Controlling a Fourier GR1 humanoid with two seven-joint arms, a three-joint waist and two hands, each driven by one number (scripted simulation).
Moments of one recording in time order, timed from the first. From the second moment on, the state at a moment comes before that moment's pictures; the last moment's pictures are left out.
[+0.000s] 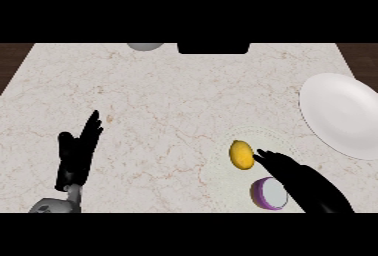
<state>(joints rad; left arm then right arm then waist) -0.05 0.26 -0.17 -1.45 0.09 0.28 0.20 0.06 -0.51 0.42 -1.89 0.63 0.39 0.25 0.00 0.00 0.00</state>
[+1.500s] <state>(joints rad) -0.01 0.16 -0.09 -1.51 -0.02 0.21 0.24 0.03 -0.34 0.33 -1.74 0.95 0.25 0.04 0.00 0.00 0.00</state>
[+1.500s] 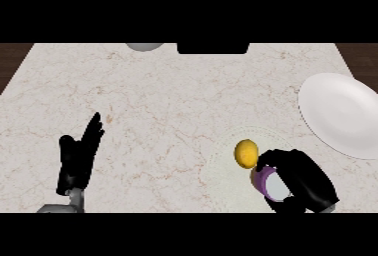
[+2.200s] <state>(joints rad) -0.04 0.16 -0.05 -1.46 -0.02 0.18 0.23 -0.07 -0.49 -0.04 -1.61 0.69 0.15 -0.36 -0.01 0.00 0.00</state>
